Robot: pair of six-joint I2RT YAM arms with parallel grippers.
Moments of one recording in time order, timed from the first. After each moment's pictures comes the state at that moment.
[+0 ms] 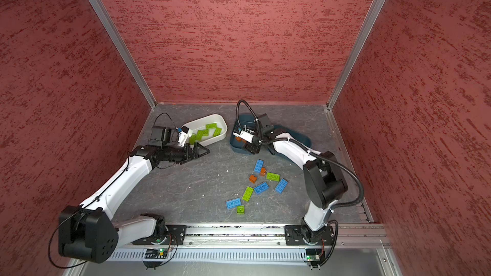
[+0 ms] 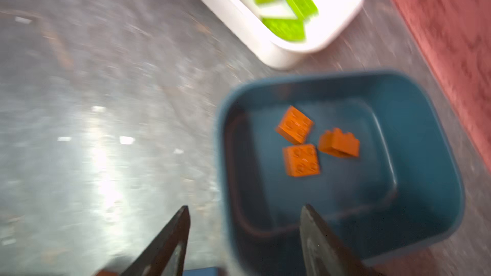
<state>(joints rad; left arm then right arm) -0.14 1.21 0.90 -0.62 0.70 -0.37 0.53 1.68 1.22 -0.42 -0.38 -0.66</state>
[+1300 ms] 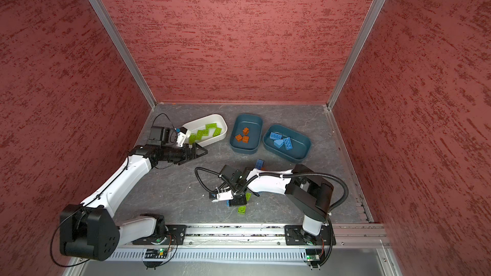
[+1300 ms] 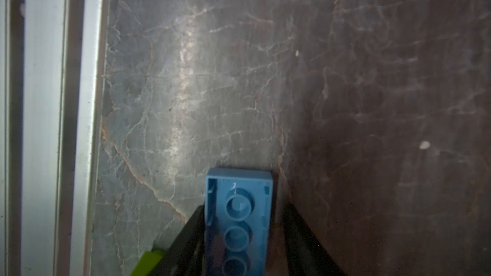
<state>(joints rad) -0.11 1.23 0.90 -0.65 0.69 -0.34 1.08 1.75 1.01 -0.55 -0.22 -0.65</state>
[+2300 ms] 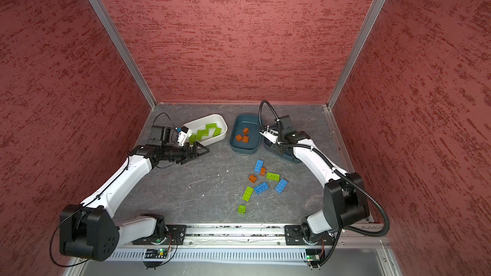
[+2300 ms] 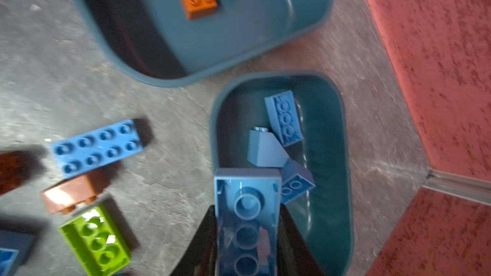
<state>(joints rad) -0.13 1.23 0.90 -0.61 0.75 -0.40 0.28 1.50 1.14 -0.60 0.01 -0.71</state>
